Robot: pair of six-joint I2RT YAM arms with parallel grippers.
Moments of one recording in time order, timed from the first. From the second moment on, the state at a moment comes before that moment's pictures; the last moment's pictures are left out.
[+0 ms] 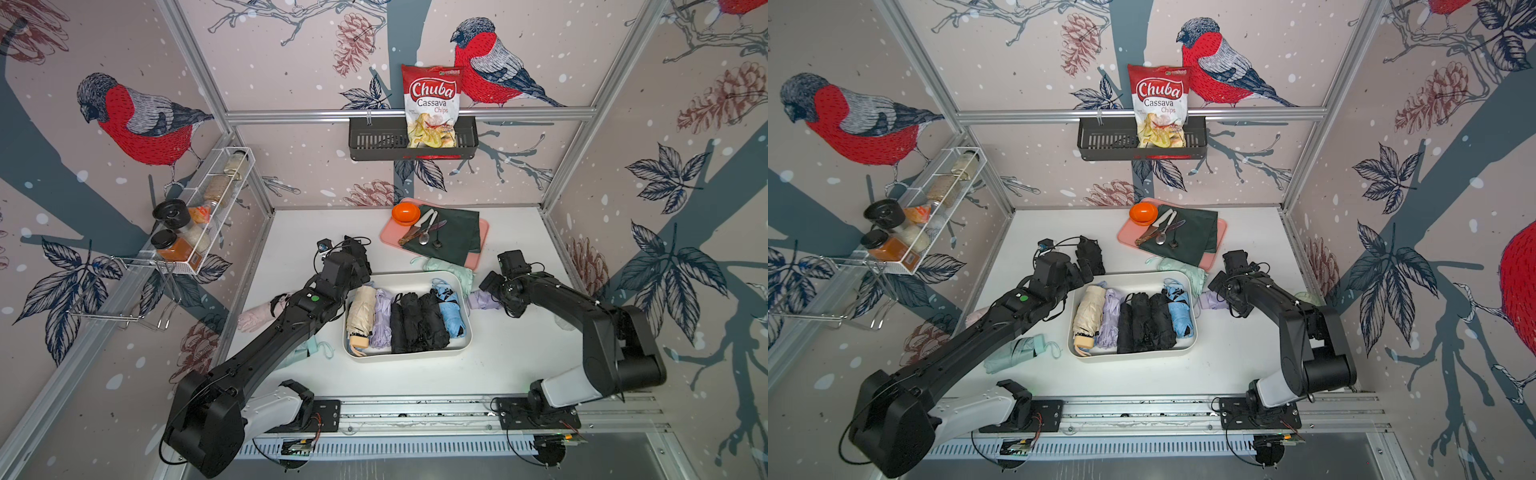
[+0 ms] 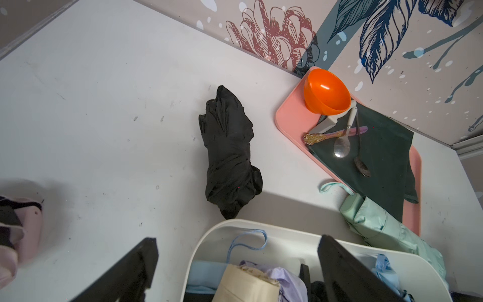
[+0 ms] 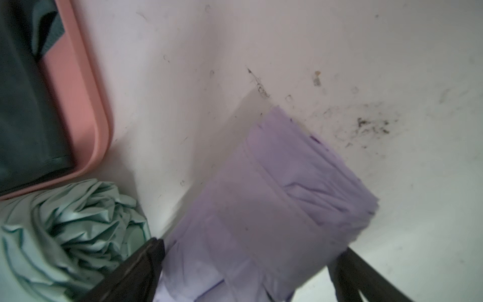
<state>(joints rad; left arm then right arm) -0.49 1.16 0.80 -0.29 -0.35 -0.65 0.22 1.53 0.81 -0.47 0.08 0.84</state>
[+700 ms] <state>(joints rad) -0.46 1.18 0.76 -0.21 -0.34 -0.65 0.18 1.73 0.91 -0.37 0.22 0.68</state>
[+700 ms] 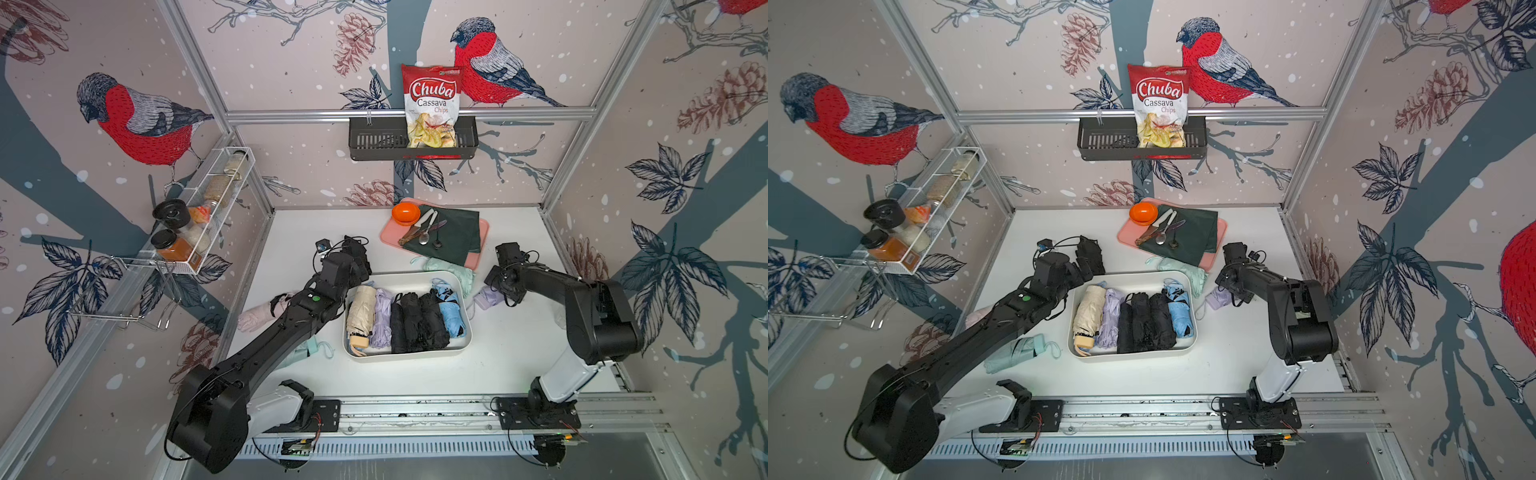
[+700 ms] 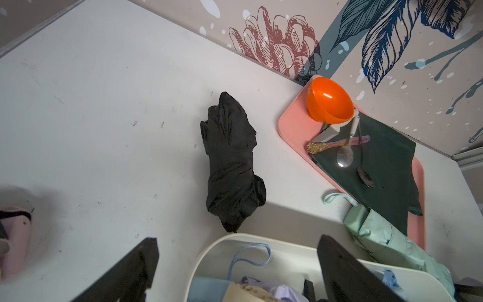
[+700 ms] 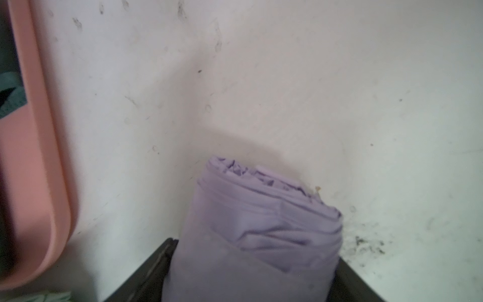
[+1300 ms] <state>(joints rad) -0.44 1.12 0.65 -0.17 -0.41 -0.75 0.24 1.49 0.95 -0.55 0.23 0.65</state>
